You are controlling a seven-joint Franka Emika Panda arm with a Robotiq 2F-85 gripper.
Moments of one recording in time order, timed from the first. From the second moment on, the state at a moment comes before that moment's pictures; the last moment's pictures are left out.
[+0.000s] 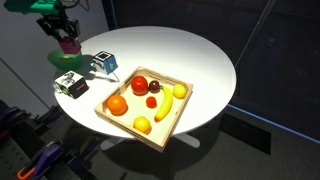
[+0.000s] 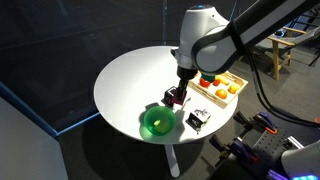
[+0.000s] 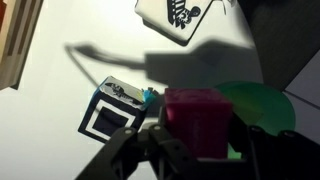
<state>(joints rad) 0.13 0.14 0.19 -2.37 0.00 2.52 -0.22</state>
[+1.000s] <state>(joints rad) 0.24 0.25 0.20 -2.27 -0.10 2.58 -0.14</state>
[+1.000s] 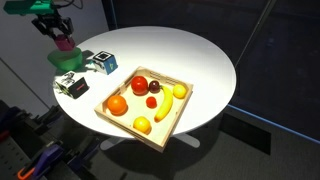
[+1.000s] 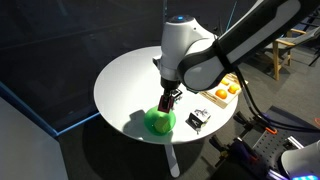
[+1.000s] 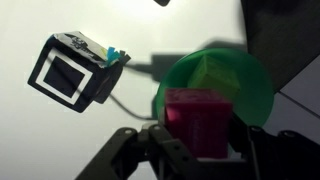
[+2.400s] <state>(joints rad) 0.27 0.39 0.19 -2.22 -0.11 2.65 -0.14</state>
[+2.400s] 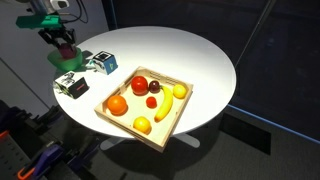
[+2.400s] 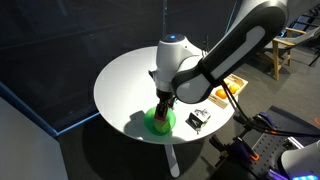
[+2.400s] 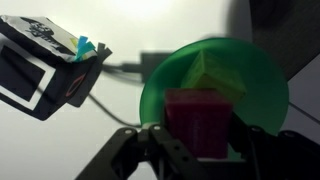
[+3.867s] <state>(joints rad) 0.26 0.39 0.15 -2.23 -0.11 2.65 -0.14</state>
